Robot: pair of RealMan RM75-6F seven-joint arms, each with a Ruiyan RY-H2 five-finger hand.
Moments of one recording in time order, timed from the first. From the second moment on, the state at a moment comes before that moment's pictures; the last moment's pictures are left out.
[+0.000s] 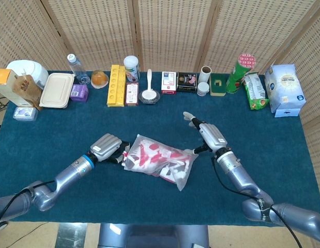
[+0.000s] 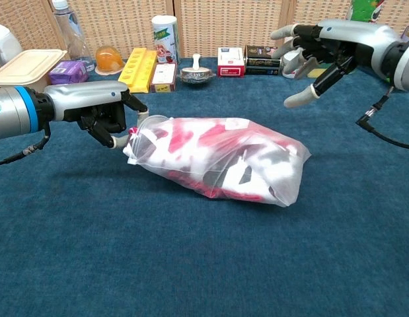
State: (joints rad) left arm -0.84 -1.49 -0.03 -1.28 1.51 0.83 -0.29; right arm 0.72 -1.42 0.25 -1.48 -1.23 0.91 0.30
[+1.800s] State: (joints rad) left arm -0.94 -1.39 -0.11 -1.45 1.35 0.69 -0.08; right arm 0.74 -1.44 -0.12 -1.08 -2.20 1.48 0.08
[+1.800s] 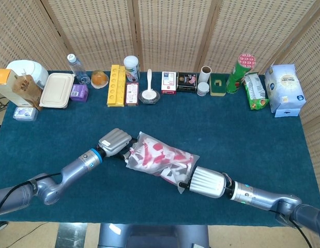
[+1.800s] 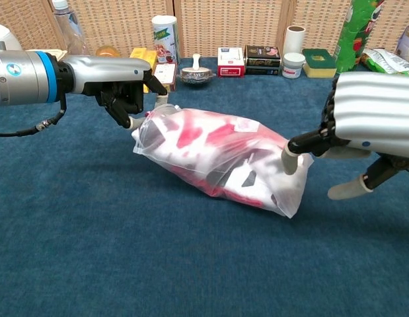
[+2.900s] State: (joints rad) left arm -0.96 -1.36 -0.13 -1.52 1.34 0.69 -0.07; right arm 0.85 -1.48 -0.16 -1.13 -2.19 1.25 -0.11
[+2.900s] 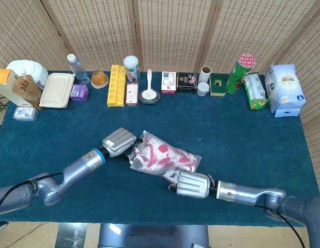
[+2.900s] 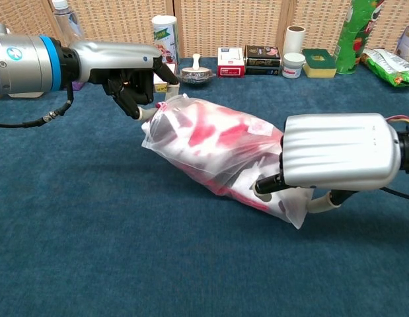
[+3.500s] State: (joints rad) left arm -0.97 -1.37 -0.13 -1.52 1.34 0.69 -0.08; right arm 0.87 -1.50 -0.19 -1.13 -2.17 1.23 -0.10
